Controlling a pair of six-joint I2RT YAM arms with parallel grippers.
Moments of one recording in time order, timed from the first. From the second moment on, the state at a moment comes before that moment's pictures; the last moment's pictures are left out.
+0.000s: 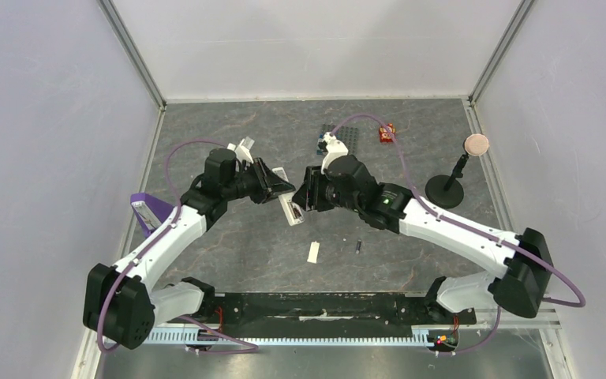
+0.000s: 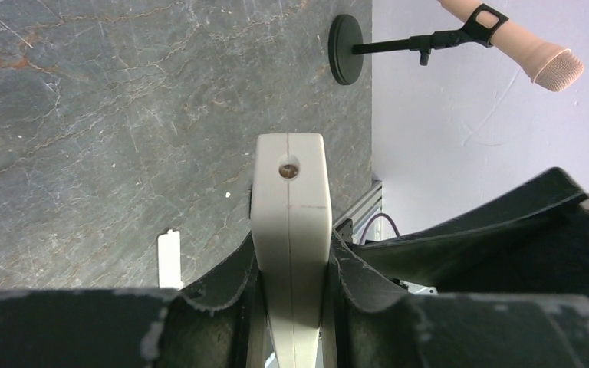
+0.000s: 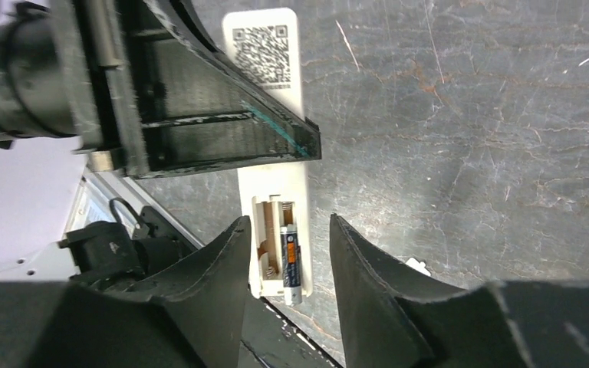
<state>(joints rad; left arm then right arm) -0.39 1.15 0.78 -0.12 0.53 -0.93 0.94 1.36 1.12 -0.27 0.07 0.68</state>
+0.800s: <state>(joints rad) -0.38 1.15 0.76 0.11 0.59 -1.28 0.93 0.95 0.61 0.26 0.03 0.85</state>
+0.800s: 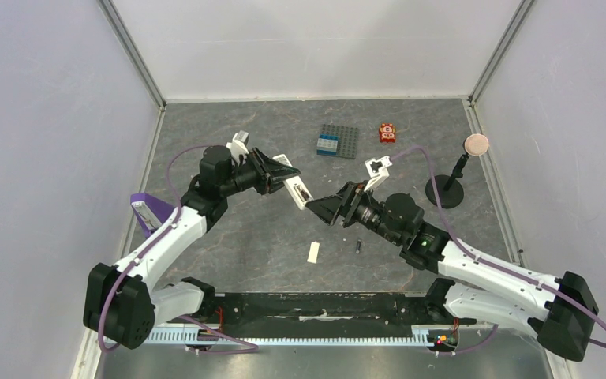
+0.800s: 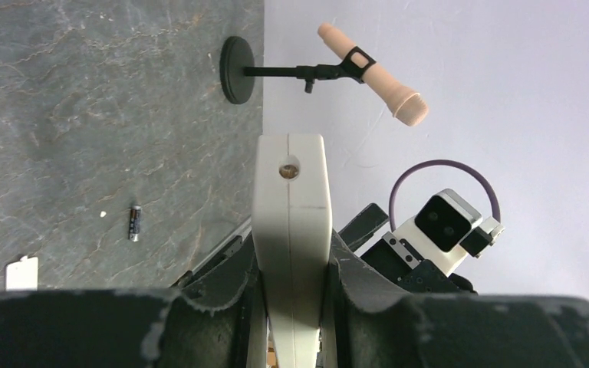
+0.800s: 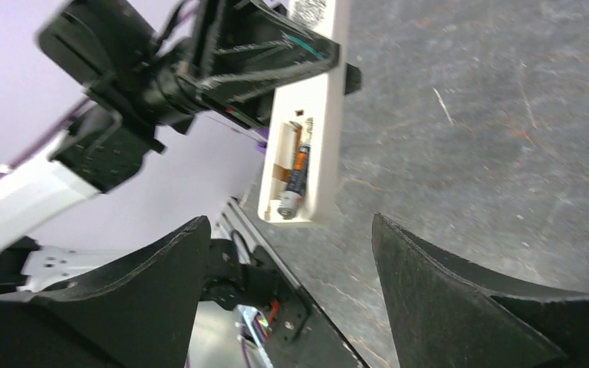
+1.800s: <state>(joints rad) -0.38 1.11 0.70 0.29 0.61 -1.47 0.92 0.99 0.55 0.49 0.10 1.09</state>
